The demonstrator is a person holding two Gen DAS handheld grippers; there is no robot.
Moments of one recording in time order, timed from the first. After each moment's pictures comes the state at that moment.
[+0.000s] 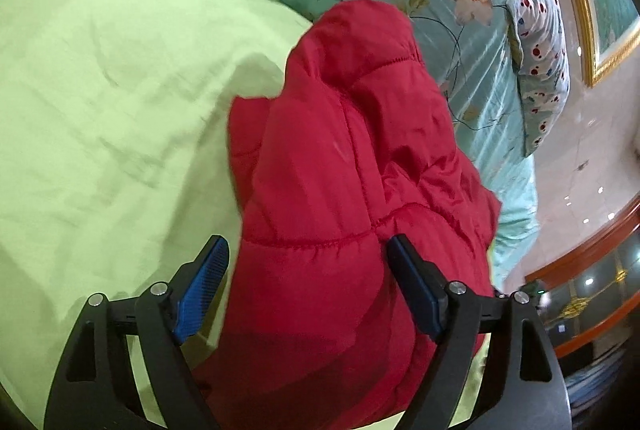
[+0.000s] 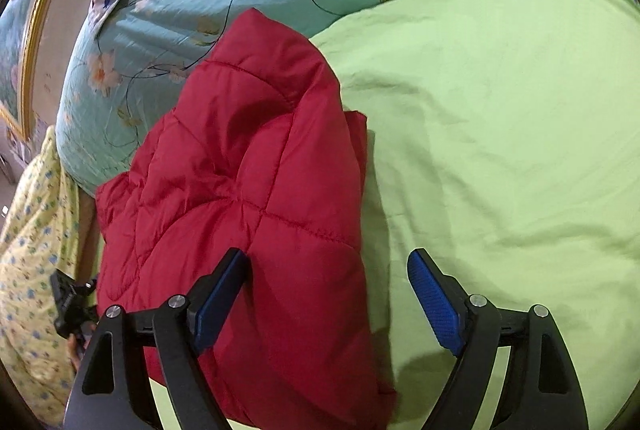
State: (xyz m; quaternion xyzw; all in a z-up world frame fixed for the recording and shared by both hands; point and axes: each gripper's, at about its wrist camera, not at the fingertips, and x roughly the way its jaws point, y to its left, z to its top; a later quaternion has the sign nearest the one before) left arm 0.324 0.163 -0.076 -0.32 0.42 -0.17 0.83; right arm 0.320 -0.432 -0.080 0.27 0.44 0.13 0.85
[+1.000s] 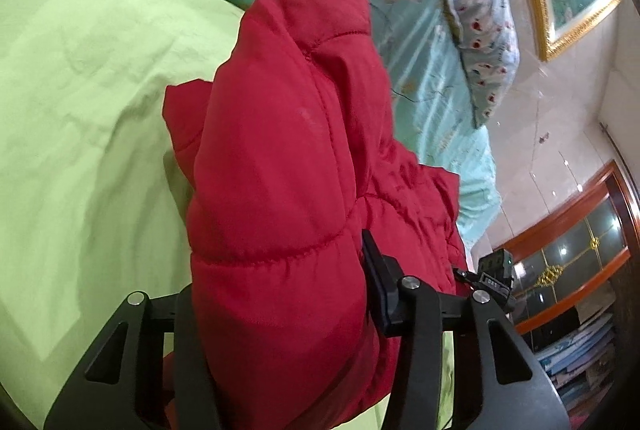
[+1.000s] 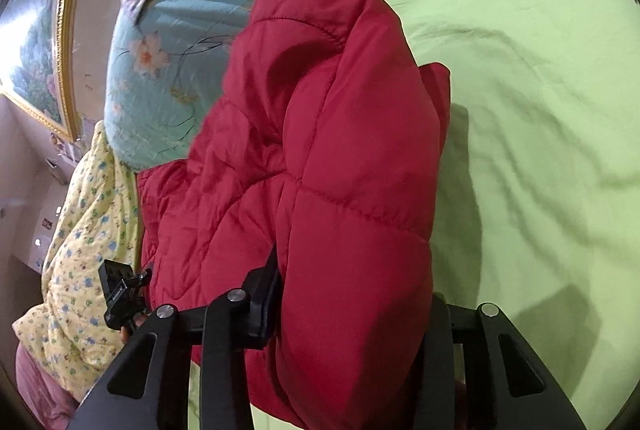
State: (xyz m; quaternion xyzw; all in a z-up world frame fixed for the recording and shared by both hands) left arm 0.272 0.143 -0.043 -0.31 0.40 -0.25 0.83; right arm 0.297 -0.400 -0.069 0.32 0.46 0.22 0.80
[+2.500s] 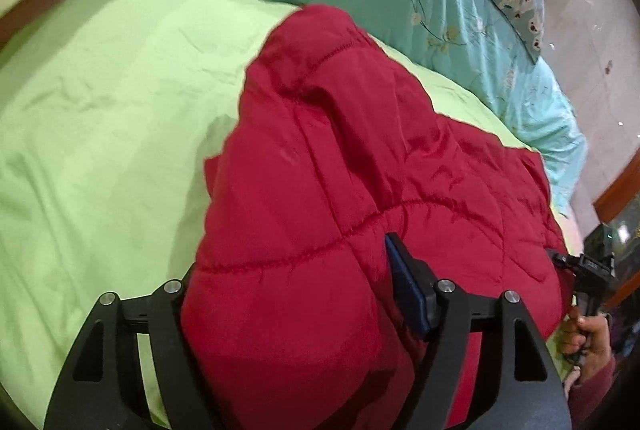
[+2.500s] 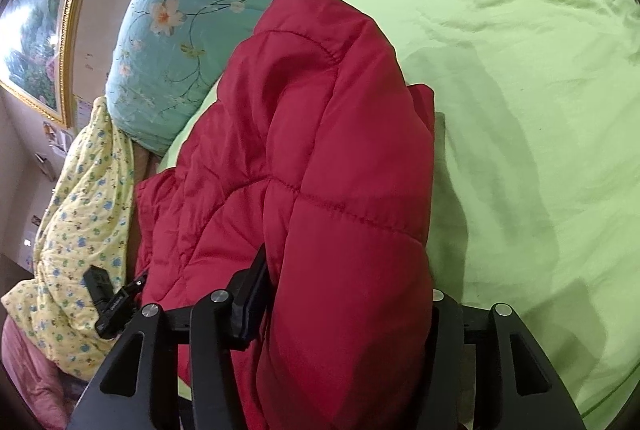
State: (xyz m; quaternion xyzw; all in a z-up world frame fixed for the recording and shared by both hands) left arm 0.143 0.133 -0.054 -0.15 0.40 -0.08 0.90; right arm 0.160 -0.381 -0.068 0.30 0.48 0.17 0.80
